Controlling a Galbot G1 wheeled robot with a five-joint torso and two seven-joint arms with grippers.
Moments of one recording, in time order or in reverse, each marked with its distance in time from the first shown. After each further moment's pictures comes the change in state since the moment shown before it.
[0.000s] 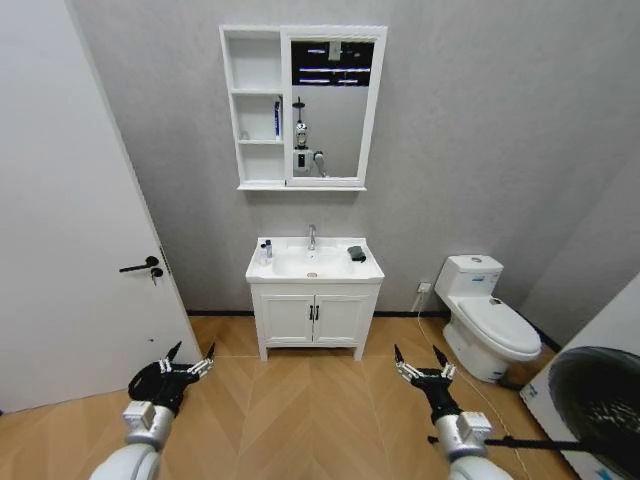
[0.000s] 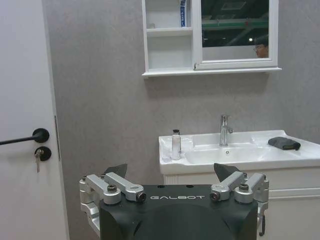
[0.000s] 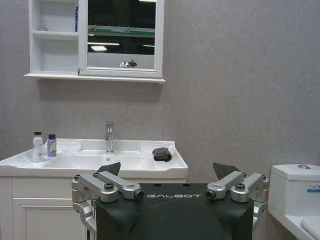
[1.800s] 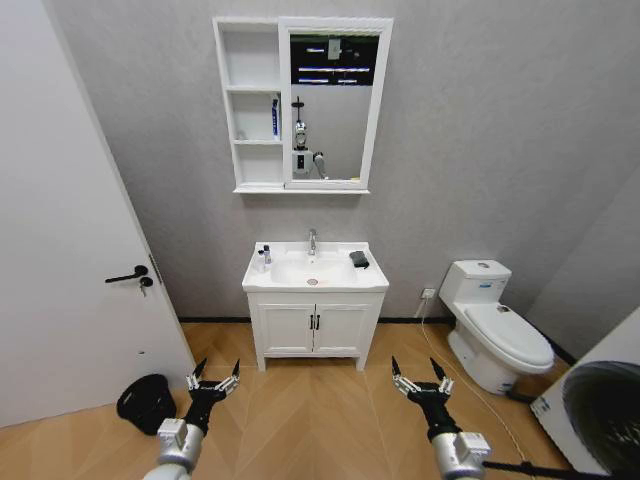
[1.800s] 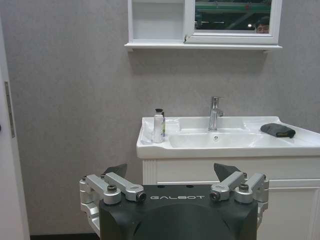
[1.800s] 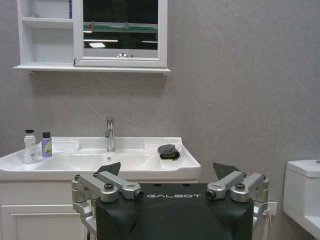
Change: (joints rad) left arm 0.070 -0.135 0.118 0.013 0.124 -0.046 -0.020; right arm -0.079 0.049 -0.033 -0.012 -0.042 0.086 -0.005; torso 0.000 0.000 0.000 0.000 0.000
